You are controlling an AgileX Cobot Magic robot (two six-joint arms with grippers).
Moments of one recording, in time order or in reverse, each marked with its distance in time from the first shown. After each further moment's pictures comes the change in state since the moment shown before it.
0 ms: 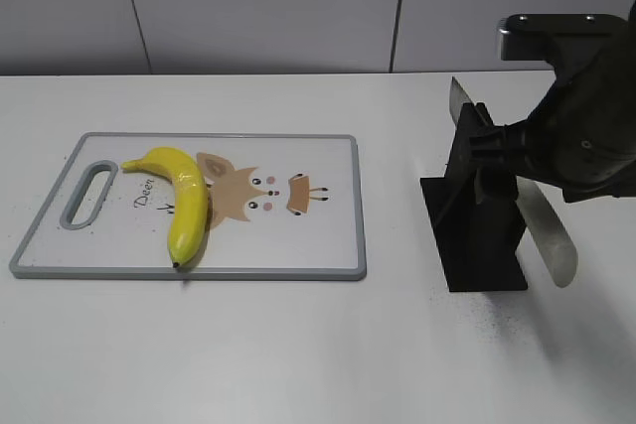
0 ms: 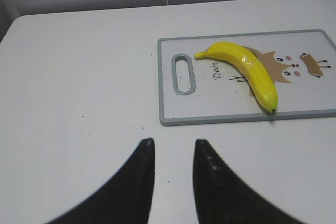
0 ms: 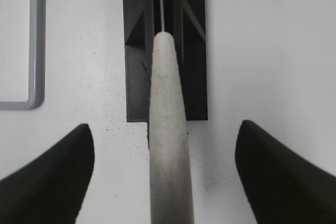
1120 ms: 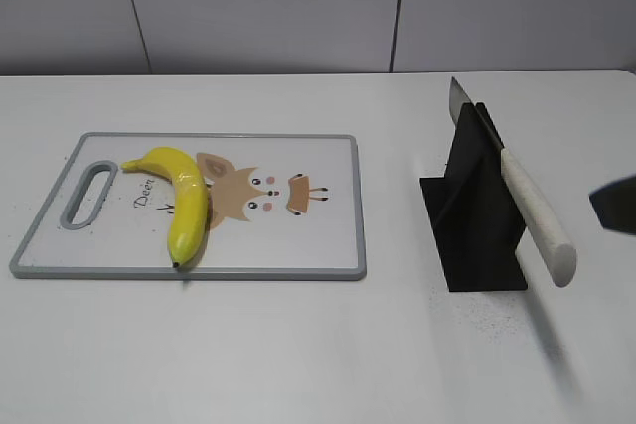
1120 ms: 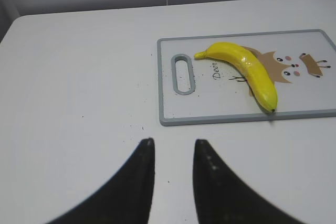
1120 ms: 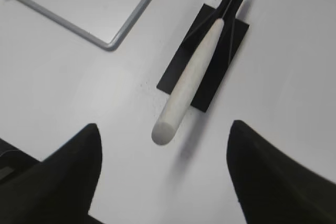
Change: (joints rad) left arm 0.000 0.000 0.000 0.000 0.000 0.000; right arm 0.000 -0.575 0.113 0.239 0.116 -0.692
